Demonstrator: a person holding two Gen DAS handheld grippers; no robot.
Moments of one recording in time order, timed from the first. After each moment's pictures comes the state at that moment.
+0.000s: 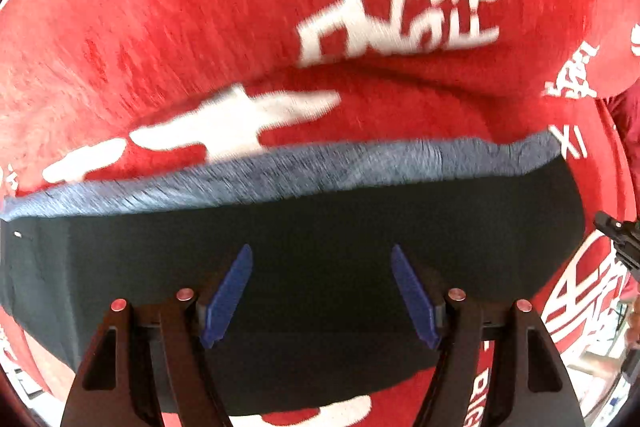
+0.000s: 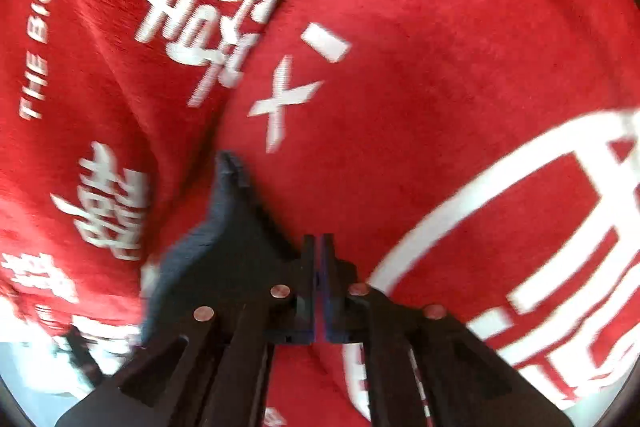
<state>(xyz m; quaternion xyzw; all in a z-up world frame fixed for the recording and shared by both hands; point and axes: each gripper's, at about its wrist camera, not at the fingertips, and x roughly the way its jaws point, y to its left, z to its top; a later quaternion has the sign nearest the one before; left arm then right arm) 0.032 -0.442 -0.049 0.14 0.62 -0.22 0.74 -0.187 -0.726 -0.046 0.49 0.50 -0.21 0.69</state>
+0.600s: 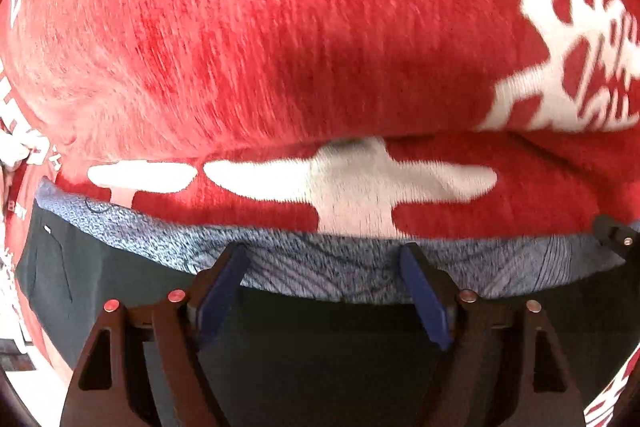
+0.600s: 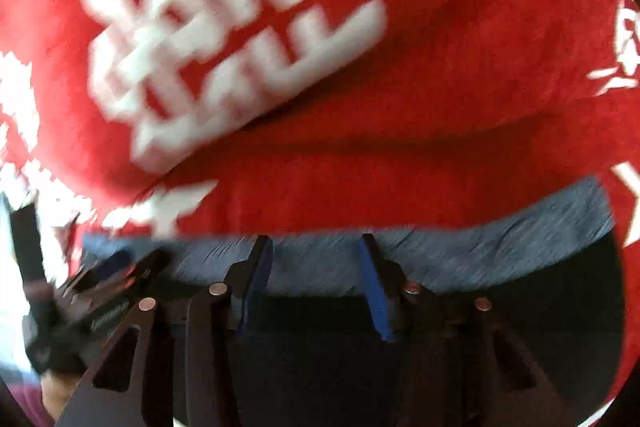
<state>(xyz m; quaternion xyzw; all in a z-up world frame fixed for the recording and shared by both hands) 0.093 -0.434 -0.093 0.13 0.60 -0.07 0.78 0.016 -0.594 -0.096 0.30 0.58 -0.08 0.75</state>
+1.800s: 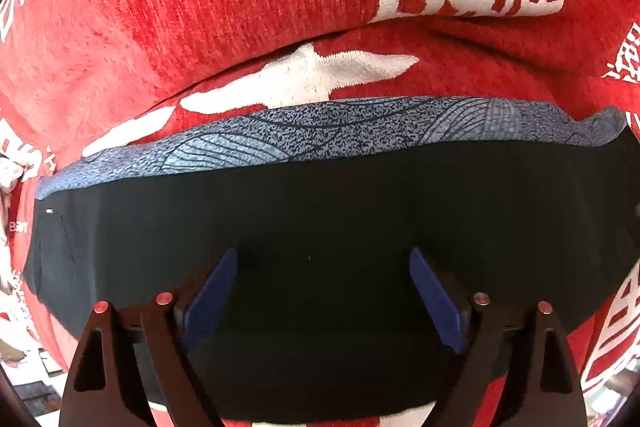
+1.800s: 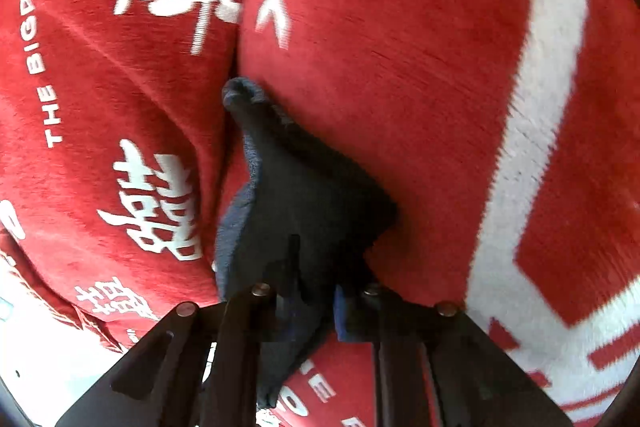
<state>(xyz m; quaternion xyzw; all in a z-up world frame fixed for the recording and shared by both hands) 0.018 -0.428 -0.089 0.19 0.62 -0.13 0.75 -0.192 -0.682 -0.098 0.65 0.38 -0.14 0.64</state>
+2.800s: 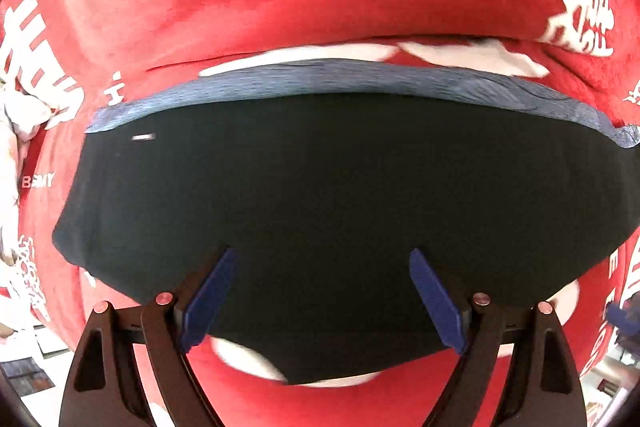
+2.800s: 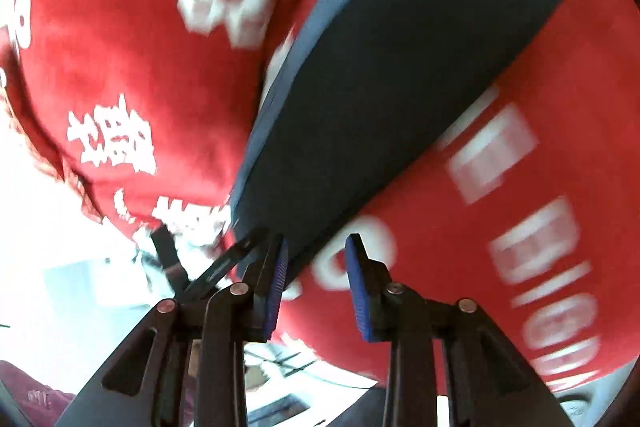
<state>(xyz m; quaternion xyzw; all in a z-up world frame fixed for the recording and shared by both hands) 0.057 -0.221 -0.065 0.16 0.63 -0.11 0.75 -0.134 -0.441 -0.075 0.62 0.50 0.04 0.61</state>
